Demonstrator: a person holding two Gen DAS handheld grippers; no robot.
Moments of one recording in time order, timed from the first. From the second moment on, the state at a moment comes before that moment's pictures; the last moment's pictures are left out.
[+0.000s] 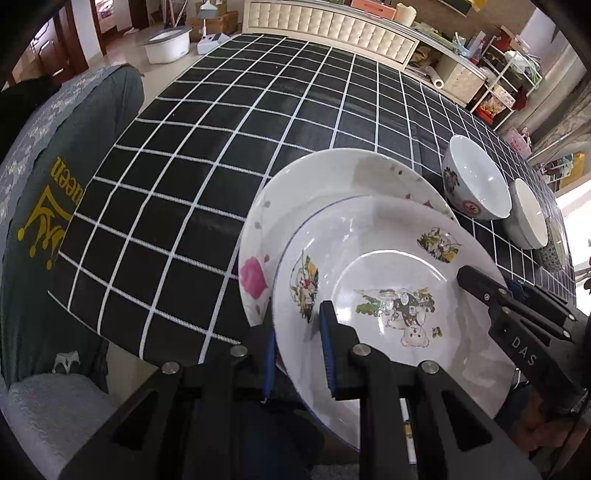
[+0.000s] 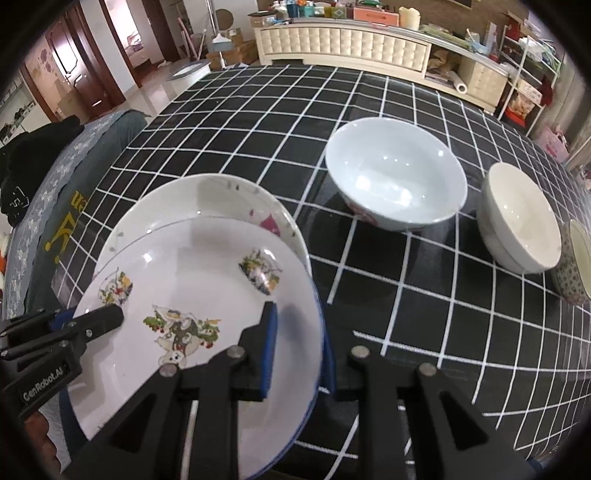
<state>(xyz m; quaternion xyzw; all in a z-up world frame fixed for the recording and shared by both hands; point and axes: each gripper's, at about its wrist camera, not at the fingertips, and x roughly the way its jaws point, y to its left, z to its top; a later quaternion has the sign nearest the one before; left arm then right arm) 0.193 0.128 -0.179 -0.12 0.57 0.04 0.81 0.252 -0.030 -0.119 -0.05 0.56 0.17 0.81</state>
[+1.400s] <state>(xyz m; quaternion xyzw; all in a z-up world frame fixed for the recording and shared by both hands) 0.180 0.101 -0.123 -0.02 0.47 0.05 0.88 0.250 -0.047 -0.090 -0.04 0.51 0.19 0.84</state>
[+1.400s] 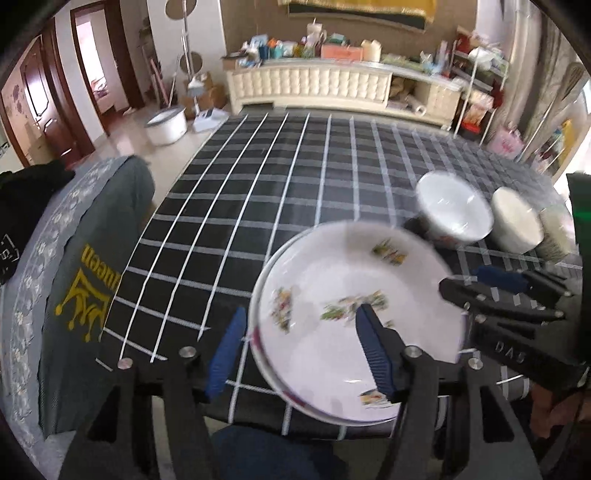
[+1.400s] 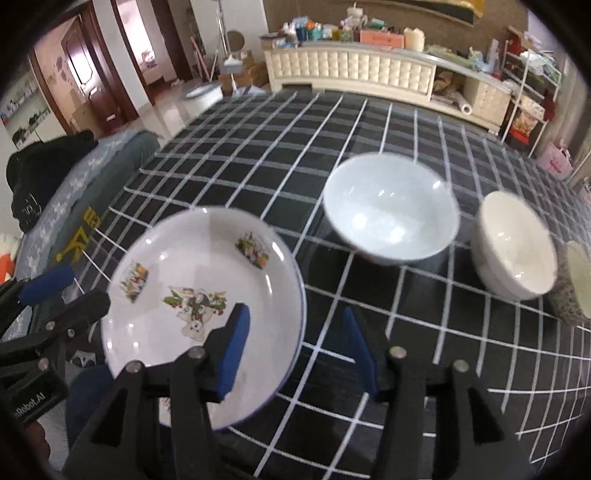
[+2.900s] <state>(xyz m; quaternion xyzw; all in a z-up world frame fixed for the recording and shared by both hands) 0.260 0.019 -0.034 -0.03 0.41 -0.06 0.91 0.284 -0.136 0.024 -0.04 0.40 0.14 0.91</state>
